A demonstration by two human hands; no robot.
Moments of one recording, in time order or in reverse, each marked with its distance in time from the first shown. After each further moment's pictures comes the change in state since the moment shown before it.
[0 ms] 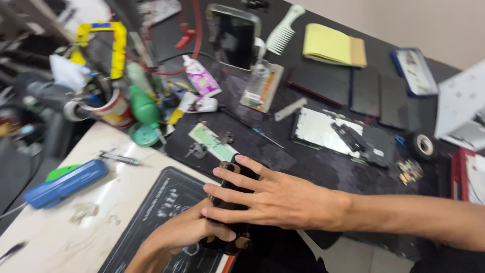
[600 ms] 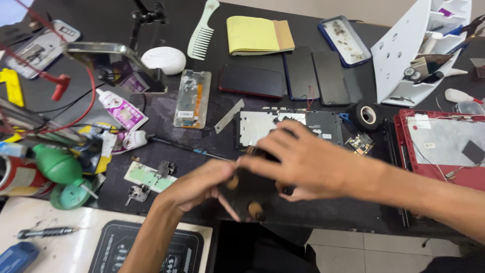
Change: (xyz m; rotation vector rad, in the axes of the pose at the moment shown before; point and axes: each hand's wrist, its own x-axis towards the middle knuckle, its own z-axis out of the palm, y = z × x) left_hand 0.138 0.106 0.026 -0.058 -0.560 0.338; right_hand -0.131 0.060 -0.046 0.073 -0.118 0.470
